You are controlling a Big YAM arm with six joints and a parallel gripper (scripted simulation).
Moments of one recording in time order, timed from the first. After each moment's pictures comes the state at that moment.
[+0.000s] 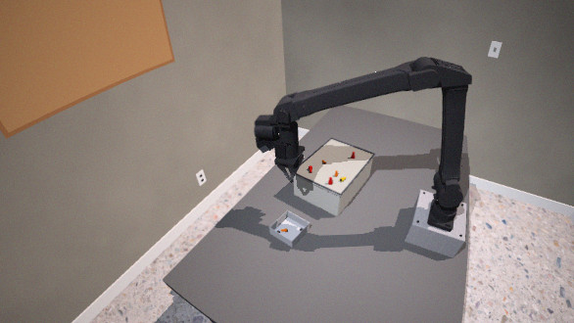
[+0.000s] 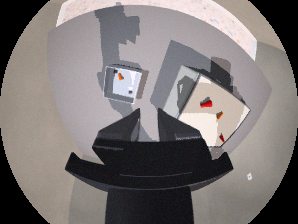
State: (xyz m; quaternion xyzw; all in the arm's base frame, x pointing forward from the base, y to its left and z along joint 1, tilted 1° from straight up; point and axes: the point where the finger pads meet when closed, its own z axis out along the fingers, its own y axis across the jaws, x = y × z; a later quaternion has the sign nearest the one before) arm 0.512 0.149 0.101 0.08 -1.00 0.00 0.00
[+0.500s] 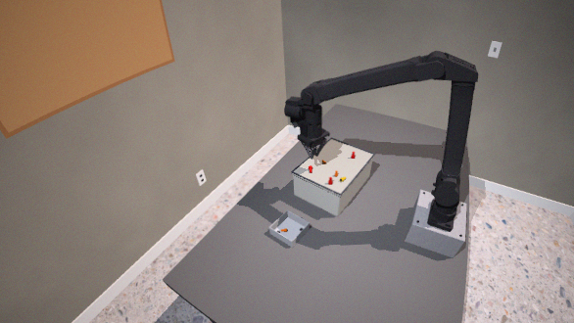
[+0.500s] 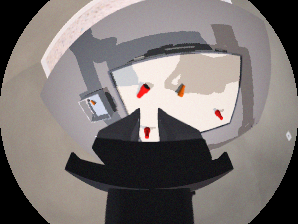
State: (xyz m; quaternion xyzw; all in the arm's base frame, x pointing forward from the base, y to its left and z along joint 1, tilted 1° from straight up) arm 0.502 0.008 0.098 -0.19 -0.98 0.00 0.00
